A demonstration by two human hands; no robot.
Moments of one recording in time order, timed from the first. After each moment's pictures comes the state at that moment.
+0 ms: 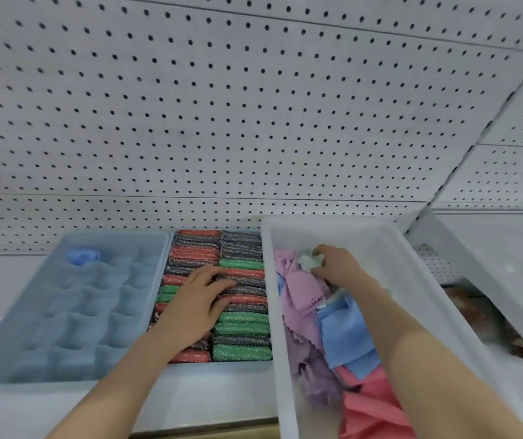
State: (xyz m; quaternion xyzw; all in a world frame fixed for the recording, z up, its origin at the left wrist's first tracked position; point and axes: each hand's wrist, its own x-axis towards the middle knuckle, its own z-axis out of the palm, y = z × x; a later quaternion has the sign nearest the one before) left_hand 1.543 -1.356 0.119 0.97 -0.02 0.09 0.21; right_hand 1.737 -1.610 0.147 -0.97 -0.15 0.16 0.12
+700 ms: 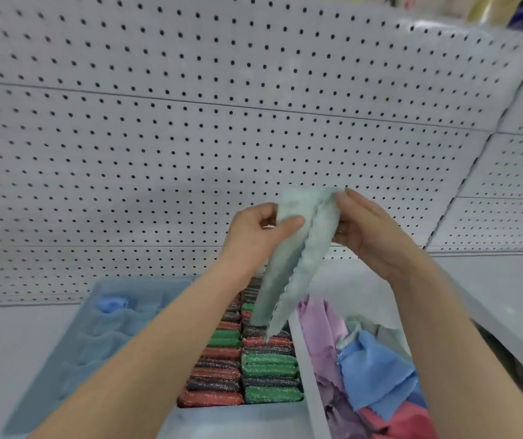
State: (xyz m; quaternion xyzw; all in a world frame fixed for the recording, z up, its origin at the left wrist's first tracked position) left_hand 1.570 -1.387 0.333 0.71 0.02 0.18 0.68; right_hand 1.638 -1.563 0.364 -0.67 -0.24 0.15 0.69
